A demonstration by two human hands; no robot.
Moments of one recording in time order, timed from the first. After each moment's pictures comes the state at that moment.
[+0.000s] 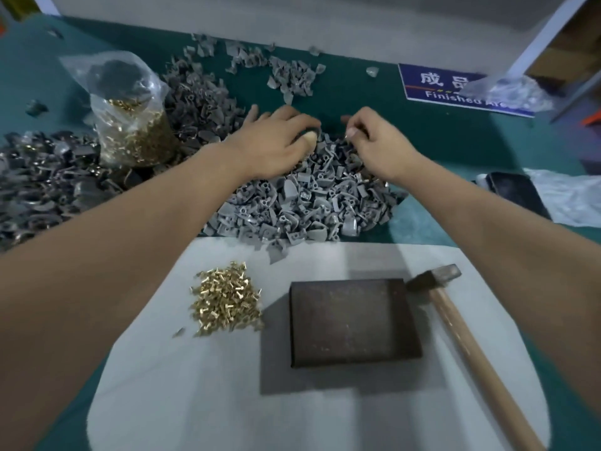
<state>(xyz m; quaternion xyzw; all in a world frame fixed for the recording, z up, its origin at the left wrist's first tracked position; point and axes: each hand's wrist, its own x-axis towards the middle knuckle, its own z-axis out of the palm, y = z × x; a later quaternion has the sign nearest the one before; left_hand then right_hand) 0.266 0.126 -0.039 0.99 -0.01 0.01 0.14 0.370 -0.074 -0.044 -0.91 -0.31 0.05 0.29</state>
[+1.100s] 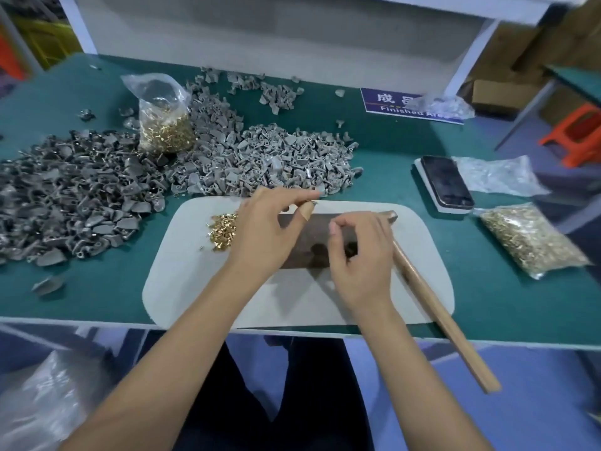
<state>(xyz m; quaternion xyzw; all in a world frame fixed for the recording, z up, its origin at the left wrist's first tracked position) 0.054 -0.011 -0.048 0.86 0.03 0.30 0.41 0.097 -0.175 -0.076 -0.79 -0.32 -0.31 0.42</state>
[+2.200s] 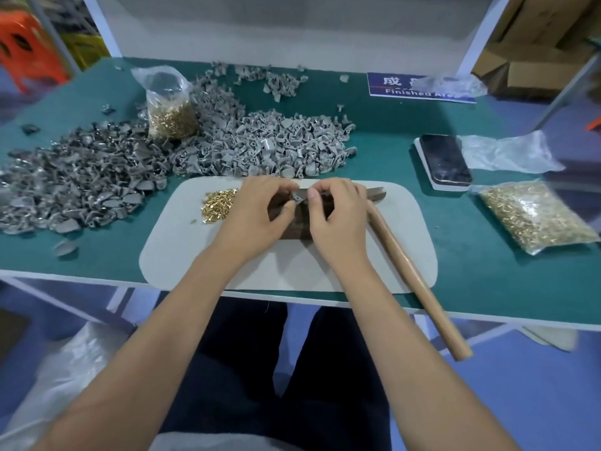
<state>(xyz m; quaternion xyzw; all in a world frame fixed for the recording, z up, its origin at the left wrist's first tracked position) 0.043 -0.027 -0.060 0.93 0.02 0.24 0.29 0.107 -0.176 -0.074 -0.82 -0.27 -0.18 0.47</state>
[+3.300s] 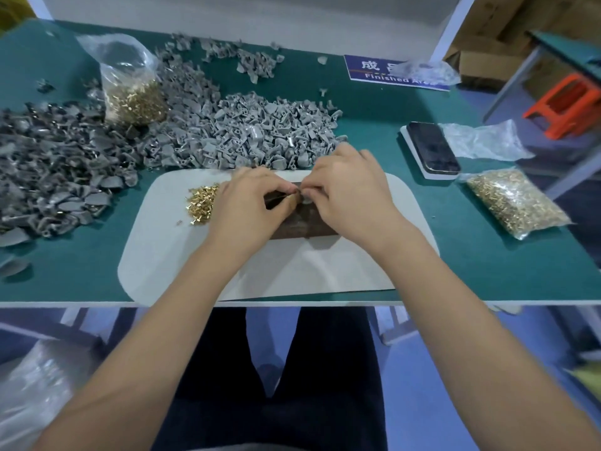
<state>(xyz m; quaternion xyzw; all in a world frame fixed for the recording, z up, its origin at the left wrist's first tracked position) 0.049 -0.013 -0.057 0.91 0.04 0.24 0.33 0.115 -0.169 0.001 -0.91 -0.40 -0.13 0.03</state>
